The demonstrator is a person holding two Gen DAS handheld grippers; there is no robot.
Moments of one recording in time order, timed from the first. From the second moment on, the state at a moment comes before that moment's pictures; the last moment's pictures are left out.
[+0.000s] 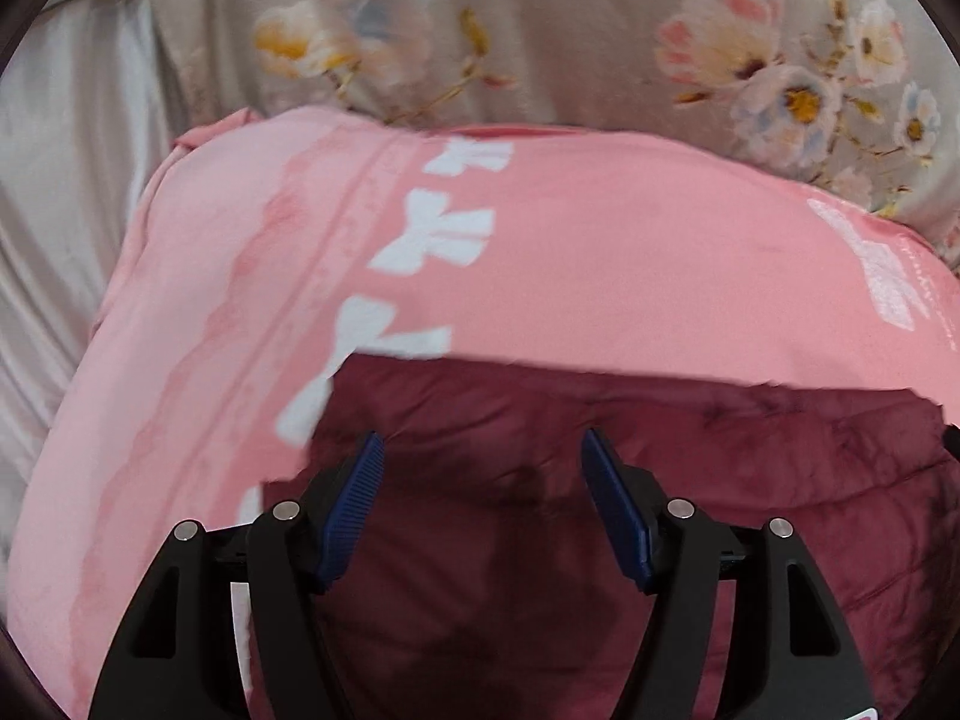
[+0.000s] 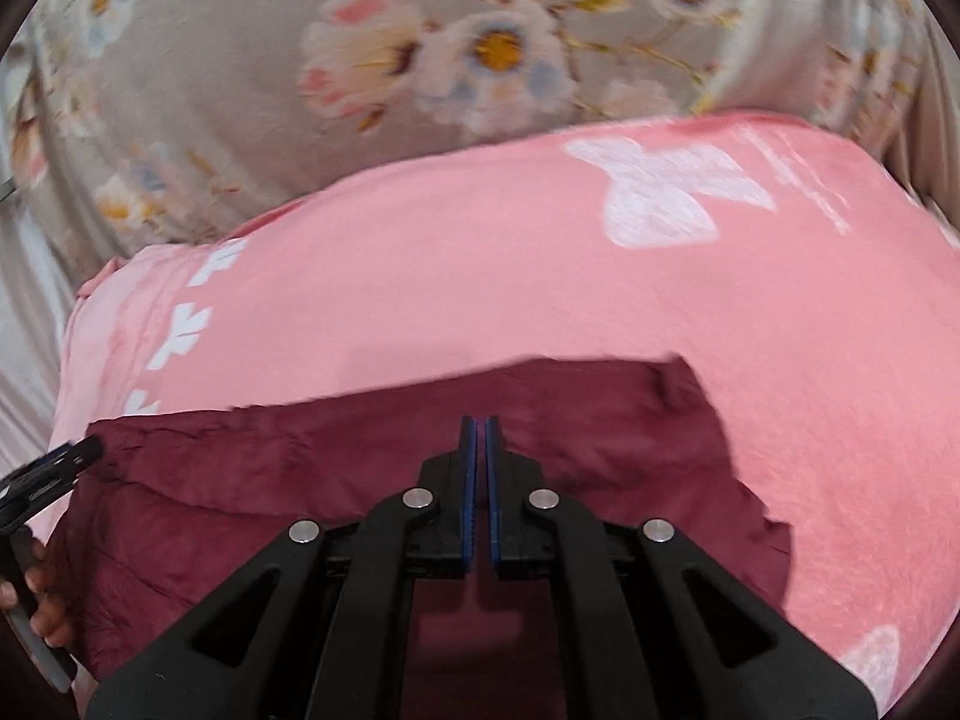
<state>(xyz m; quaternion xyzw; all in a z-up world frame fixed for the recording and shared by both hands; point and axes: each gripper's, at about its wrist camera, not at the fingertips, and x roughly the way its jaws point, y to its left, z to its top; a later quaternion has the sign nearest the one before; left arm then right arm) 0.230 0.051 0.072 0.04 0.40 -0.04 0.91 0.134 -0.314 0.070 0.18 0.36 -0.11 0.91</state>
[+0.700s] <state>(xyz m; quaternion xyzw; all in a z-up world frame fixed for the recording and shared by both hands) 0.226 0.050 0.043 0.06 0.42 0.02 0.90 0.116 -0.291 0.066 0.16 0.35 -0.11 0.92</state>
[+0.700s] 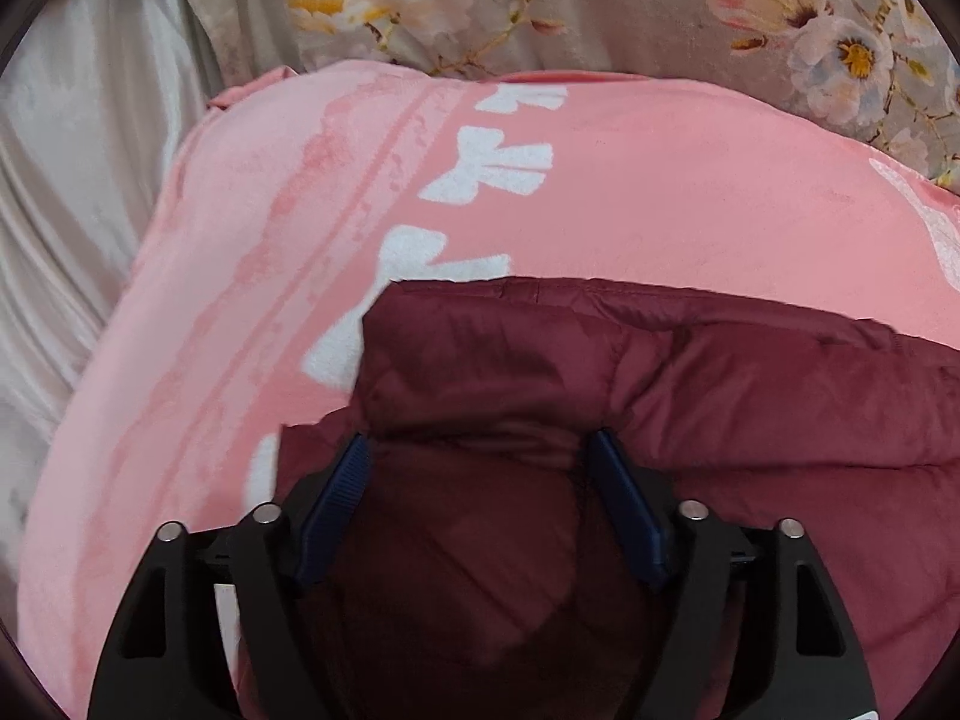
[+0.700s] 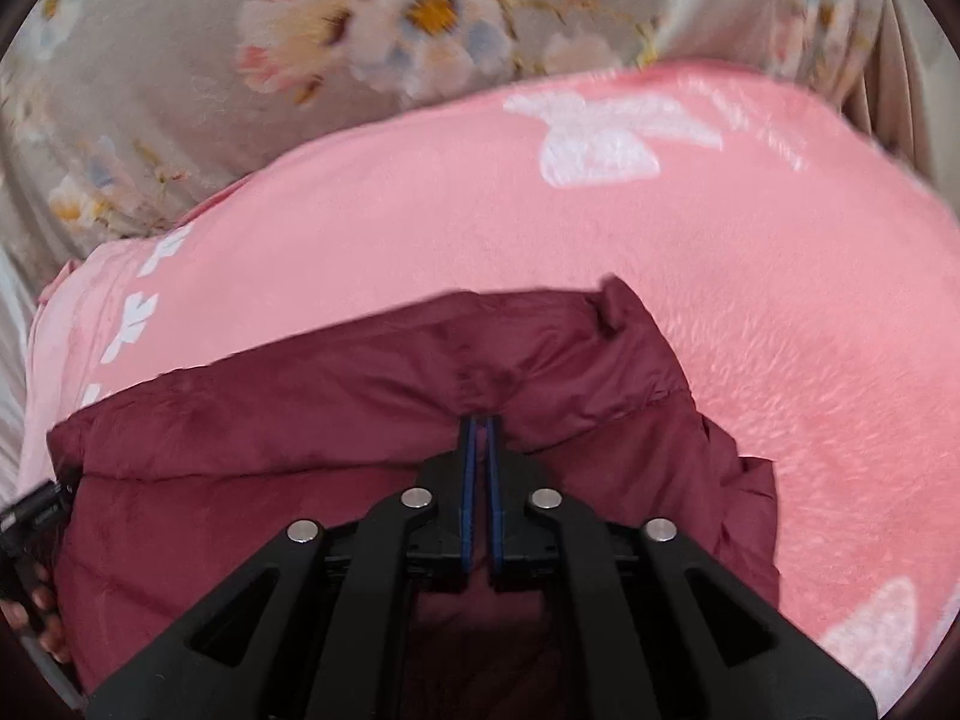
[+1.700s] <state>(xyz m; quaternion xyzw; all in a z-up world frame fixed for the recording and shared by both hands) 0.141 -0.042 0.020 0.09 0.40 -0.04 0.91 0.096 -0.174 0.034 0.11 0.39 -0.02 0.92</state>
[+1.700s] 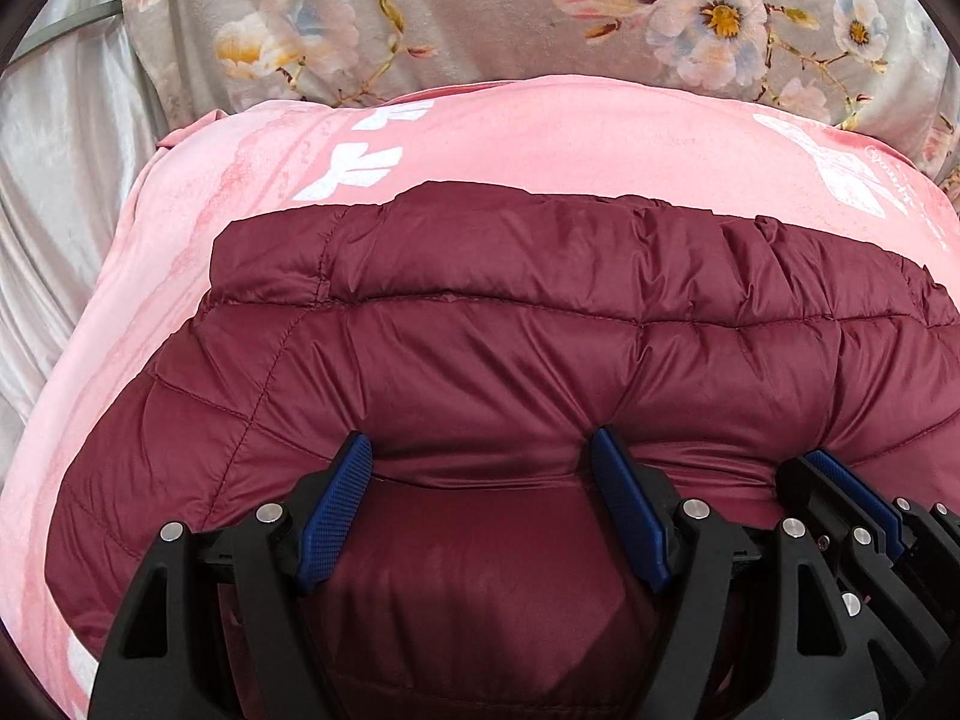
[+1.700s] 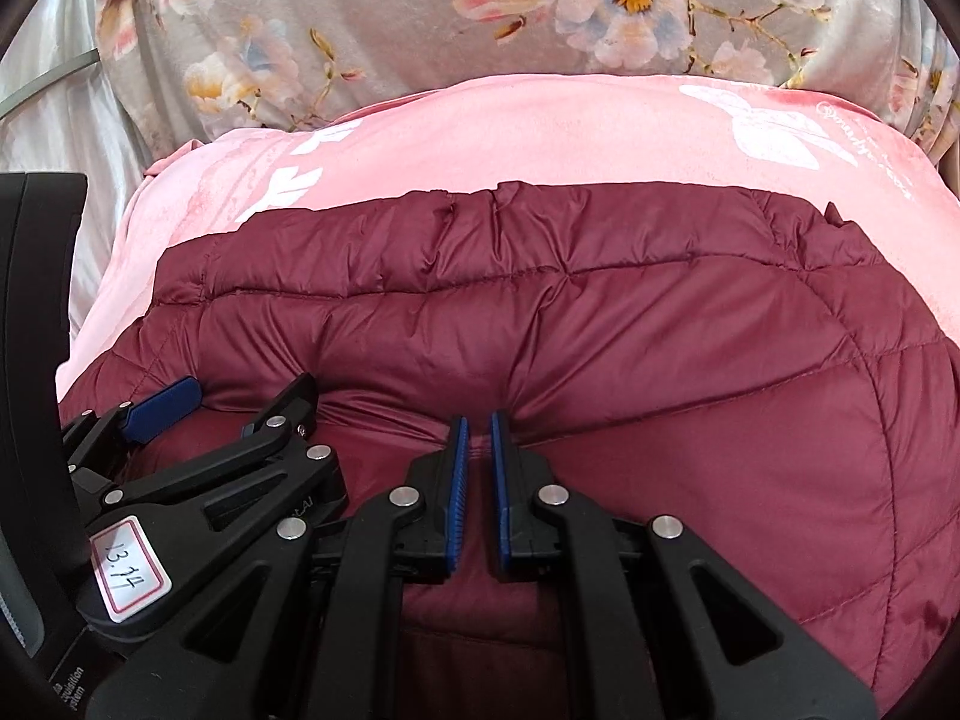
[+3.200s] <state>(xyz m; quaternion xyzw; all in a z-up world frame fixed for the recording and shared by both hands) 0.036 0.061 0.170 -0.09 0.37 -0.14 0.91 -0.009 -0.146 0.047 0.15 0.39 0.03 0.91</state>
